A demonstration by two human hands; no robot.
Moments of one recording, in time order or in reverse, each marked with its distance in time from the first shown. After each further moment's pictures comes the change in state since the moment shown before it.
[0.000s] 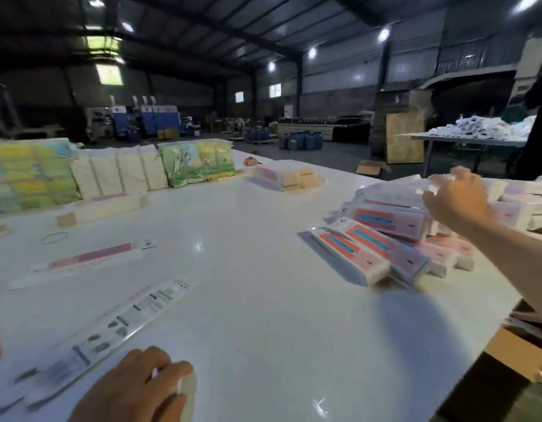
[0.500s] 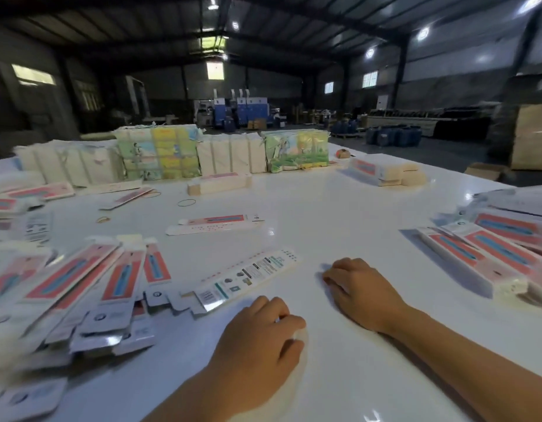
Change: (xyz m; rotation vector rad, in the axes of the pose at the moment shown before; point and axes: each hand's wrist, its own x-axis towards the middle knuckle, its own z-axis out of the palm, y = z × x) left_hand -0.016 0.005 0.013 -0.261 -0.158 -0.137; right_hand -0.254 -0.220 0.024 0.368 -0.464 -0.971
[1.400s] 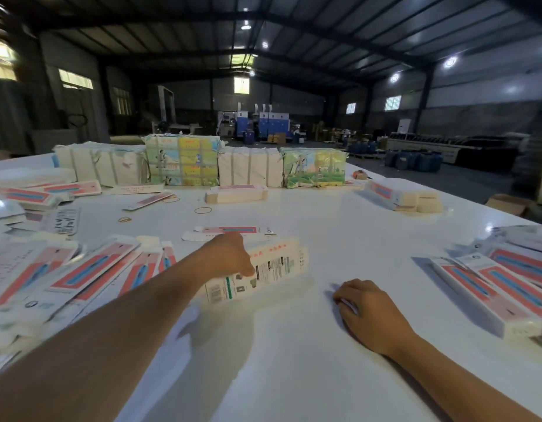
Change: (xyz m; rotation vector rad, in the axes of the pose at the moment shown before) left_hand 0.100 -0.082 -0.071 -0.085 -0.291 -0.692; right_hand -0.001 -0.003 -0.009 0.165 0.016 0.036
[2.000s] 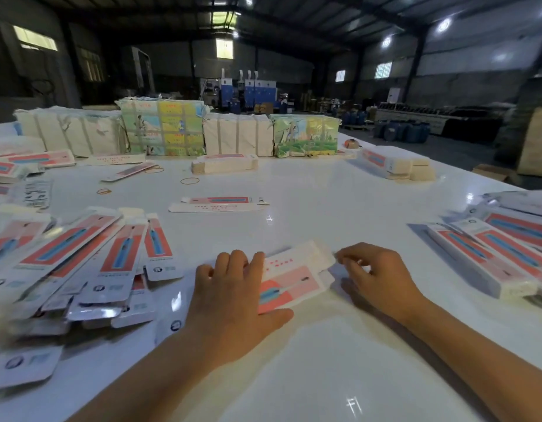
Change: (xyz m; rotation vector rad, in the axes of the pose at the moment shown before) left_hand -0.088 -0.015 0.089 0.401 0.407 0.303; right_hand -0.004 -0.011 -0.010 0.233 0.177 0.068
